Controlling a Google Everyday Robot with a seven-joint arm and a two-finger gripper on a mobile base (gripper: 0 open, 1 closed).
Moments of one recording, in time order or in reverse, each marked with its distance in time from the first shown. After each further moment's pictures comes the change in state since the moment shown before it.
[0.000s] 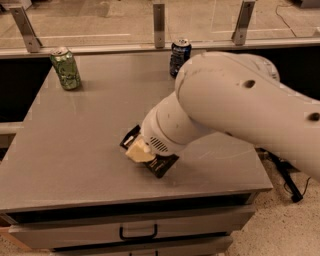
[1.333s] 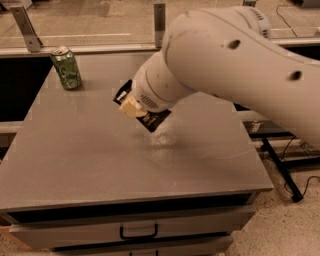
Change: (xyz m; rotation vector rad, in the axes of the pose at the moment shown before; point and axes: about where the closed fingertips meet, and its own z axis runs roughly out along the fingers) arm -0.071 -0.070 -0.021 0.190 -0.102 -0.141
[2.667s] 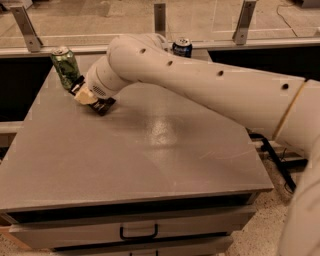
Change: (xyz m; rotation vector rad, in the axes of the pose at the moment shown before) arm -0.092 -0.019 0.182 -0.138 -0.201 -0.060
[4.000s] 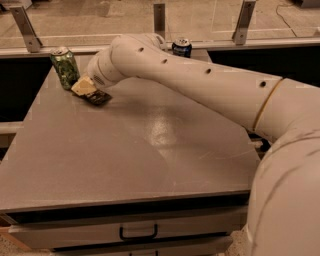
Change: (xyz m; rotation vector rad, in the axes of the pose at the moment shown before) arm -0.014 -0.049 0.028 0.082 -0.083 0.034
